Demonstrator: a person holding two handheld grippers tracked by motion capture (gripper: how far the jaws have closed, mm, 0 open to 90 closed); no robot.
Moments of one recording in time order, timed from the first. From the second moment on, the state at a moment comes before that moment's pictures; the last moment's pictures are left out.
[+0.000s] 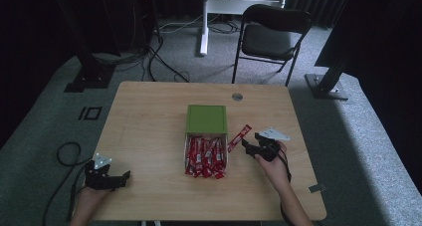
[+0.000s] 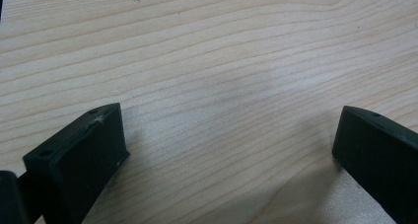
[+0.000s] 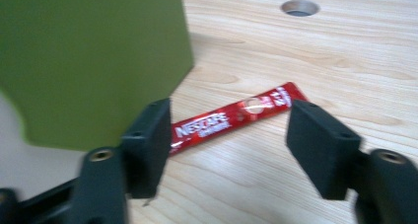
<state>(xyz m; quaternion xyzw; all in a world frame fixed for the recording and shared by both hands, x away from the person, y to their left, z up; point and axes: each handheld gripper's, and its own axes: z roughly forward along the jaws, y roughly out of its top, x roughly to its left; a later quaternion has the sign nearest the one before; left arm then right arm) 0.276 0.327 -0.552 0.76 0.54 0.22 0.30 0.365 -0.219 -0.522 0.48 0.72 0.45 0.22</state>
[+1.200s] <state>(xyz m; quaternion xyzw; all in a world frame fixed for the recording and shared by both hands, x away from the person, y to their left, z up) 0.276 0.327 -0.552 0.76 0.54 0.22 0.30 0.334 -0.282 -0.544 0.58 0.69 0.35 0.27</state>
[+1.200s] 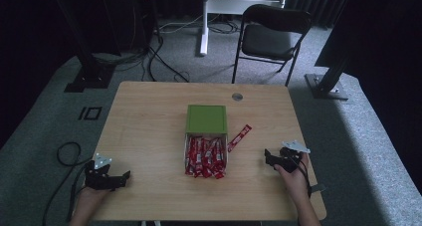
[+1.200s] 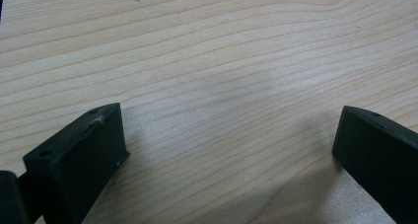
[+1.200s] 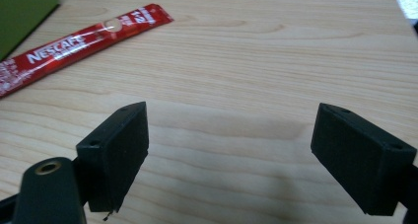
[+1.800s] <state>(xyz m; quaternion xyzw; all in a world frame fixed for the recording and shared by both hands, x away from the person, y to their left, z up) 0.276 0.327 -0.552 0.76 0.54 0.22 0.30 0.312 -0.297 -0.552 0.60 0.67 0.32 0.28</state>
